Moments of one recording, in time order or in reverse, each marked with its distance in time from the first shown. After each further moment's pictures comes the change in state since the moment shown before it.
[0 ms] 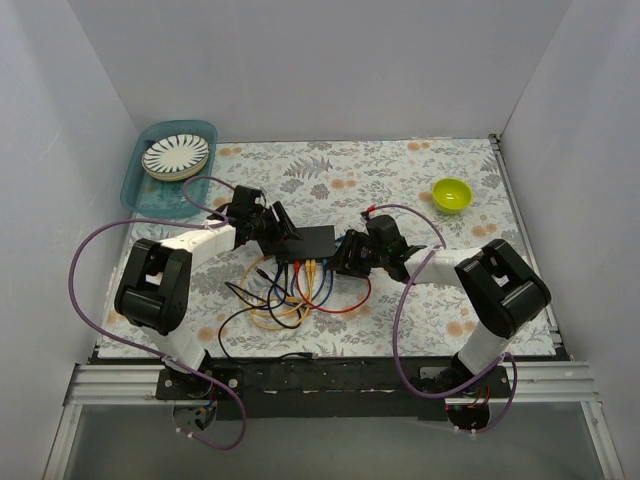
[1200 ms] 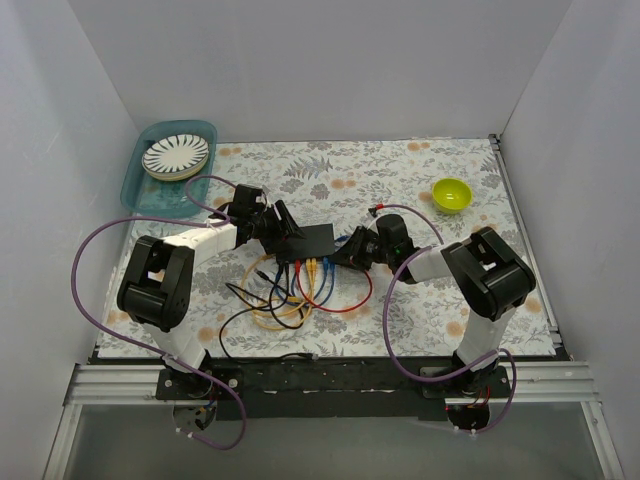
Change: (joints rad) left arm 0.001 0.026 0.009 0.034 0.031 0.012; right arm -0.091 0.137 -0.038 0.299 -0.114 0.099
